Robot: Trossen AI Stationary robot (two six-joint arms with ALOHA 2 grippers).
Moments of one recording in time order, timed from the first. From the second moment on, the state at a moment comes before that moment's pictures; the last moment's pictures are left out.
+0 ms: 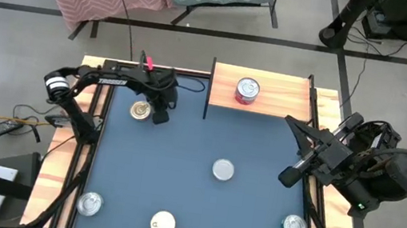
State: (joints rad) left arm 0.57 1.60 0.97 -0.63 0.08 0.26; right arm 0.84 1.52 2.01 -0.11 1.57 -0.77
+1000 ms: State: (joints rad) left arm 0.65 1.57 0.88 -0.59 0.07 0.24; right arm 0.83 1.52 2.01 -0.11 1.57 -0.77
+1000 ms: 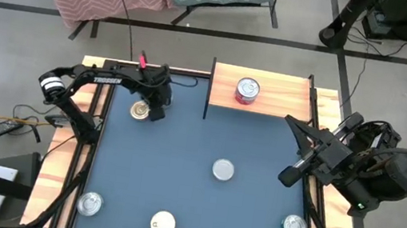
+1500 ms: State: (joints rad) left arm 0.62 1.58 0.88 -0.56 0.07 0.19; right arm 0.83 1.52 2.01 -0.11 1.57 -0.77
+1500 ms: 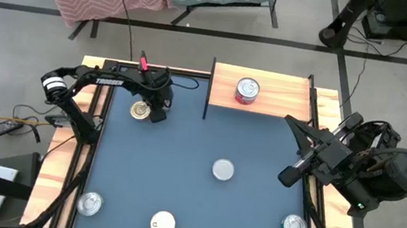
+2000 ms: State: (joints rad) left arm 0.61 1.48 0.88 -0.68 0.22 0.21; right arm 0.83 1.52 2.01 -0.10 1.57 -0.77
